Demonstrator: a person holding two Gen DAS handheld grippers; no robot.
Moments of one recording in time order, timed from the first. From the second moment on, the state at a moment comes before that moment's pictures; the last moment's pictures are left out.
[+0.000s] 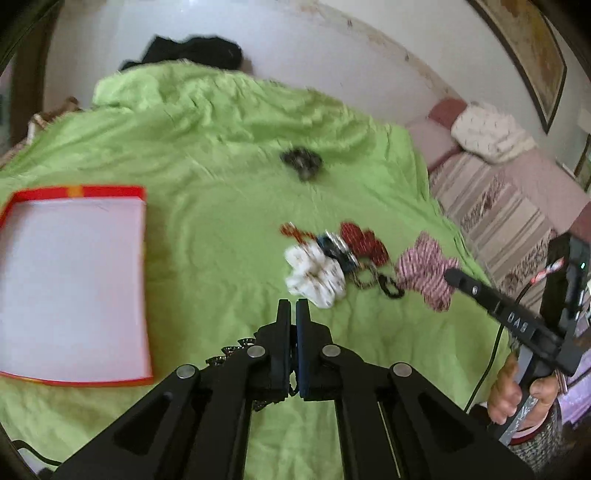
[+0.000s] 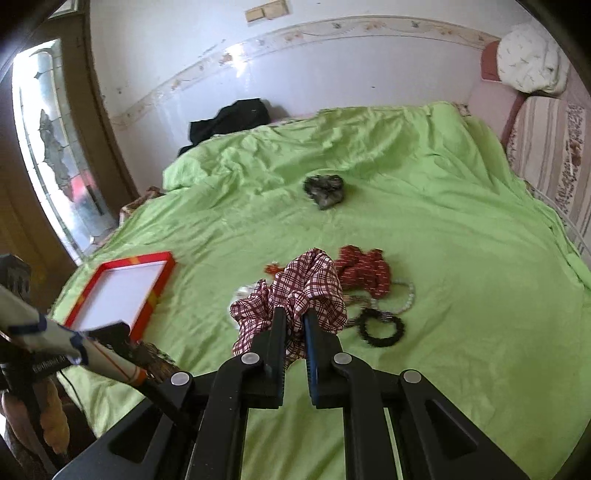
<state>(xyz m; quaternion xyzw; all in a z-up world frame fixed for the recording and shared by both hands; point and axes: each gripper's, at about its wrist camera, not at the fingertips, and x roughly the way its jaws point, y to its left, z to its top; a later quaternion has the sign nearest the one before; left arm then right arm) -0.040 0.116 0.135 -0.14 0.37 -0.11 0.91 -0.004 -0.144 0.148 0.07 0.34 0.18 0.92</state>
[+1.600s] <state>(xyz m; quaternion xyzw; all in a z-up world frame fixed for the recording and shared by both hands) 0.041 0.437 0.089 -0.31 0.28 0.16 0.90 0.134 0.232 0.095 -0.08 0.41 0.30 0.86</state>
